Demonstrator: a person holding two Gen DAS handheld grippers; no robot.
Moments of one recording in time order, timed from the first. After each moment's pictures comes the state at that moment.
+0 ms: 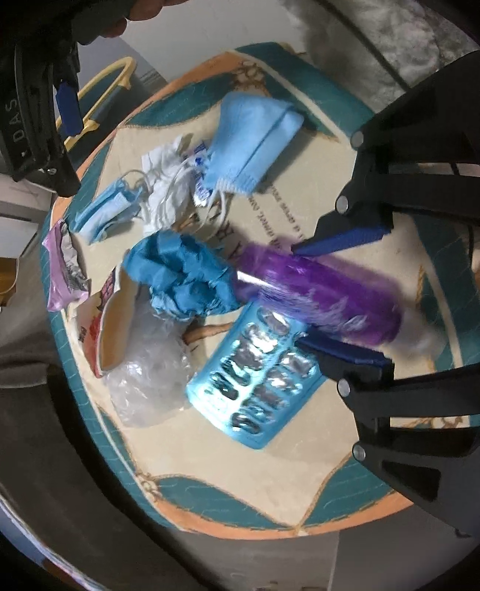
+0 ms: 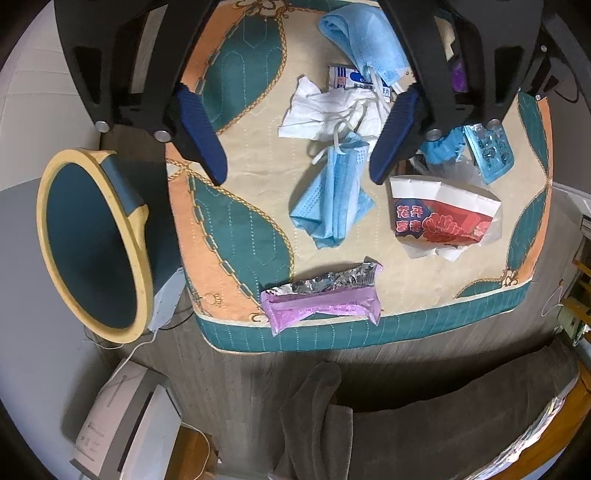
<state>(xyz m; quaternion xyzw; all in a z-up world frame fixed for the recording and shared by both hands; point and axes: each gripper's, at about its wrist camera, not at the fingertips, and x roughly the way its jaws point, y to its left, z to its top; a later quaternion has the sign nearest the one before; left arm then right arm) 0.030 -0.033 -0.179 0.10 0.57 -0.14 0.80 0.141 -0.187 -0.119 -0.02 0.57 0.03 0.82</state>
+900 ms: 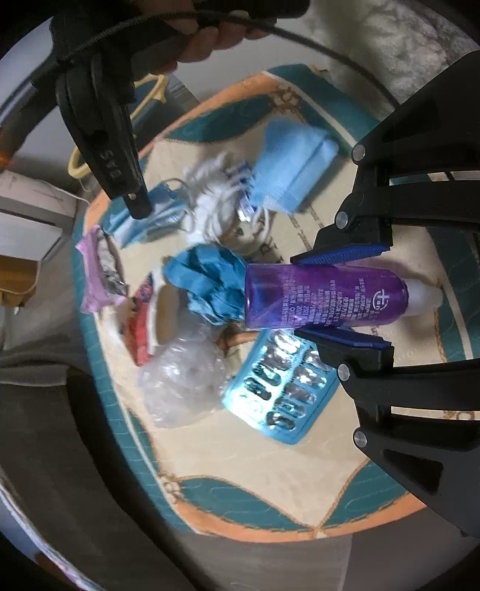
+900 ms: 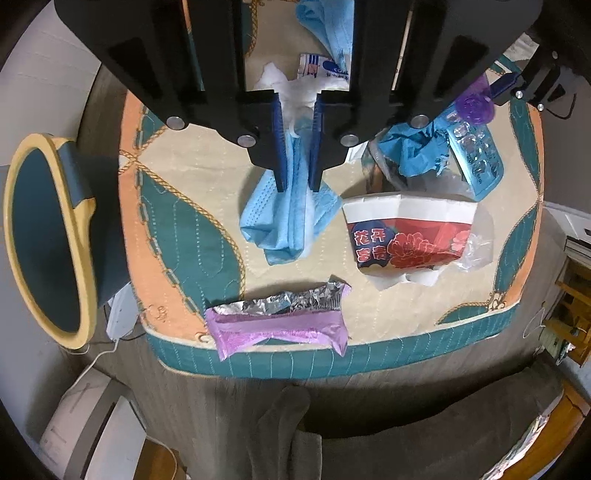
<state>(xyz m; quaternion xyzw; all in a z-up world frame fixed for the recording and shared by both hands) 0.038 -0.032 -0.157 0.07 0.54 -0.16 0.82 0.150 -0.167 -0.144 -0.02 0.60 0.08 0.80</state>
